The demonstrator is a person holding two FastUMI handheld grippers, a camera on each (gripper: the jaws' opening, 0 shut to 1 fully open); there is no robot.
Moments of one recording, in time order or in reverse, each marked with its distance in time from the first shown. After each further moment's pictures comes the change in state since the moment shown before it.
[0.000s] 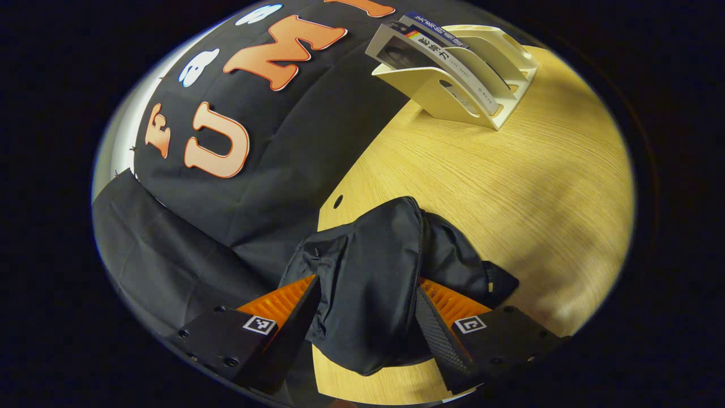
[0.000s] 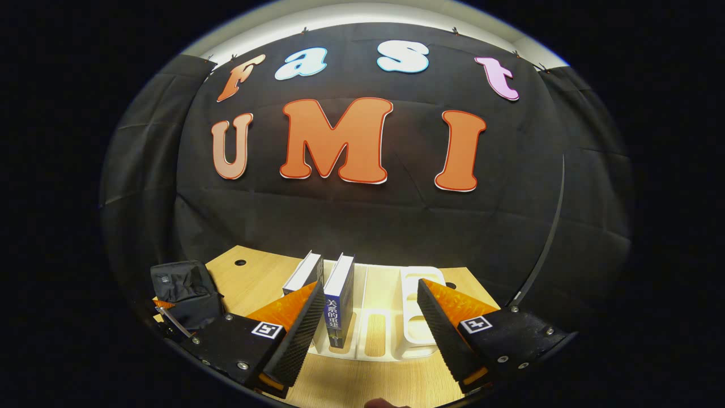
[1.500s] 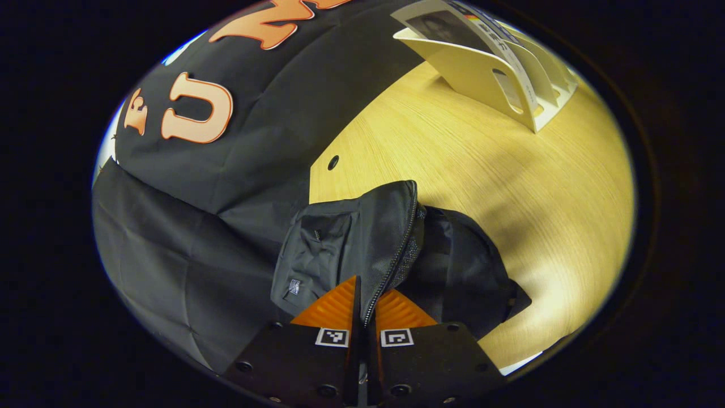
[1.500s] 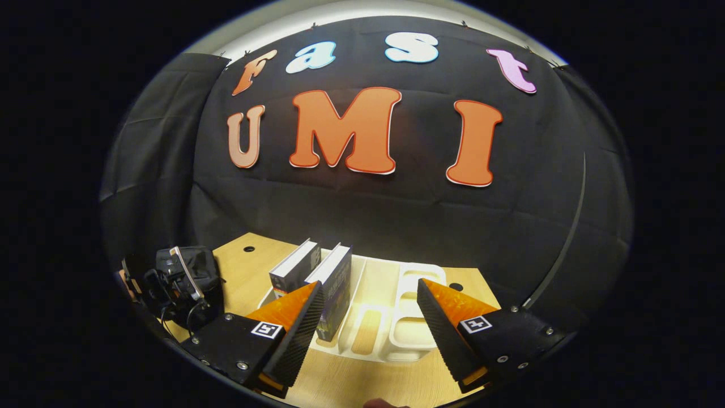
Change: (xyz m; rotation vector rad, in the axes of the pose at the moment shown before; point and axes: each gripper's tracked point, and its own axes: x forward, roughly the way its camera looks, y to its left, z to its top) left arm 0.025 0.028 0.013 -0.075 0.320 -0.129; right arm 0.017 -0.025 -0.017 -0.047 0.049 0.162
